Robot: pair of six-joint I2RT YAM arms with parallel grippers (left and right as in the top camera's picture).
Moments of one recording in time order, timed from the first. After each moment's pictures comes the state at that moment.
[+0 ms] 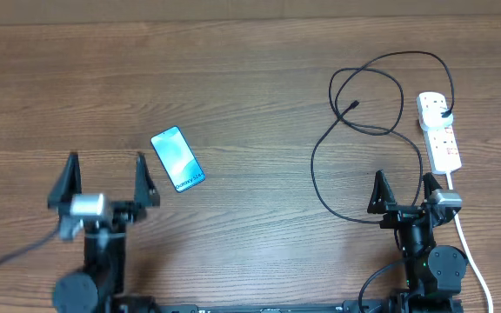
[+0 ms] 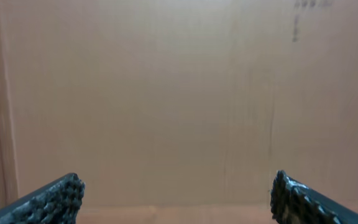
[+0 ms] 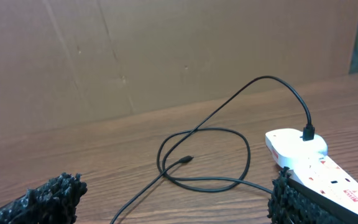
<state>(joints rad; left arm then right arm) 0.00 0.31 0.38 0.21 0.02 -0.02 -0.06 0.01 0.02 -0.03 -0.07 0.20</state>
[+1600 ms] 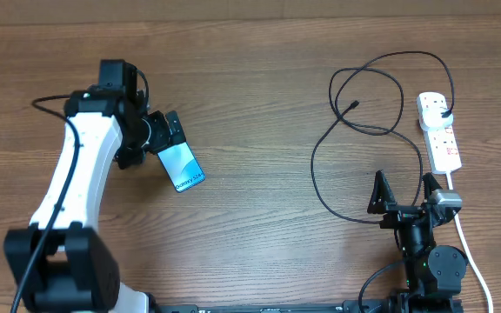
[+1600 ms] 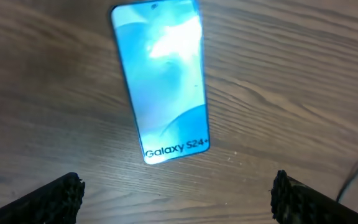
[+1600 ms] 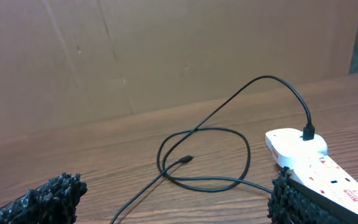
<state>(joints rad) 0.00 1.71 1.40 -1.10 0.17 -0.42 -0.06 0.01 0.02 -0.03 -0.07 0.20</state>
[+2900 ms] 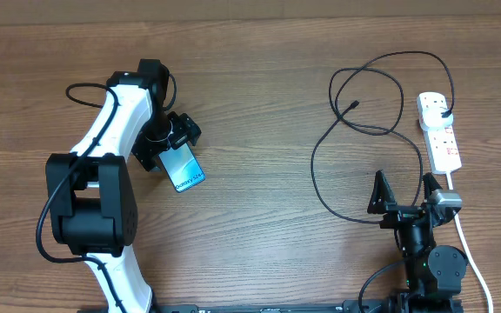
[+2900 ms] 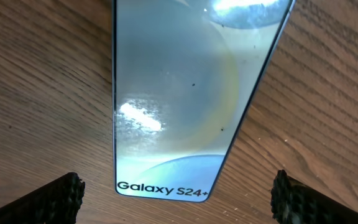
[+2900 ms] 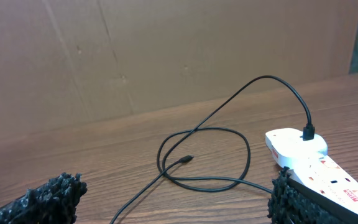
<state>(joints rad) -0.07 2.03 1.53 -1.14 0.12 -0.75 -0.06 0.01 0.02 -0.03 -0.07 0.20</state>
